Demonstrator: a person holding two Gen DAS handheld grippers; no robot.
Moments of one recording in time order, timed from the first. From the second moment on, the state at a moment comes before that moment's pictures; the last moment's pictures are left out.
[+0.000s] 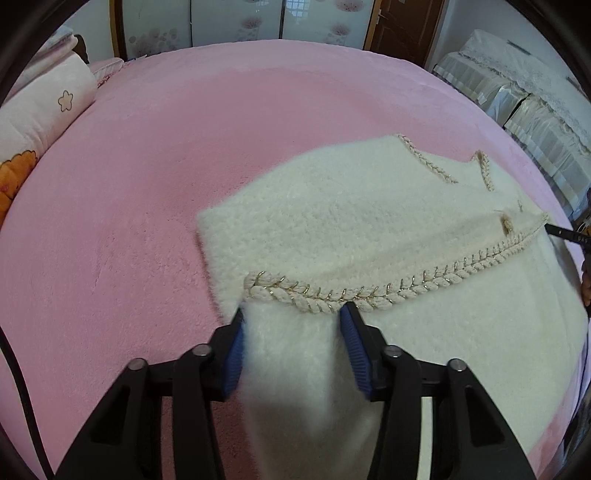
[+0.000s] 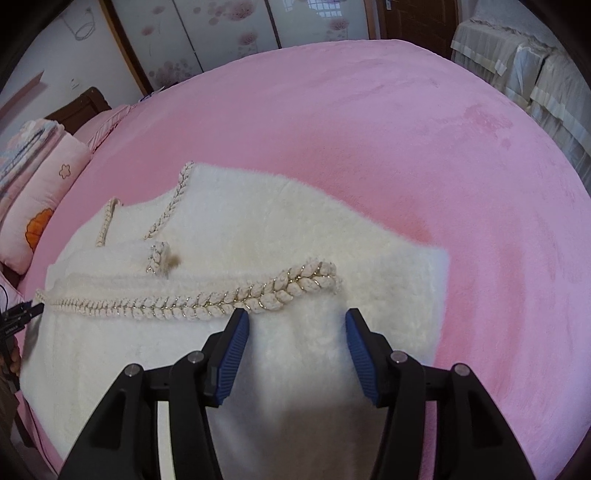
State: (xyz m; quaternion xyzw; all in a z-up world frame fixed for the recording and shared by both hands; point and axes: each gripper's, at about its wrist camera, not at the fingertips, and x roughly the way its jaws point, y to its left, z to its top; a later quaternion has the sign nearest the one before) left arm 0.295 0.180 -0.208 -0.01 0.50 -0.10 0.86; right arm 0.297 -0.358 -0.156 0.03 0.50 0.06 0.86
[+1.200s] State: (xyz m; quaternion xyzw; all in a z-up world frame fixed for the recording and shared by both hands) left arm 0.428 0.109 -0.172 0.04 0.46 0.10 0.88; right arm 0.345 -0.369 -0.105 0.07 0.39 -0.12 0.91
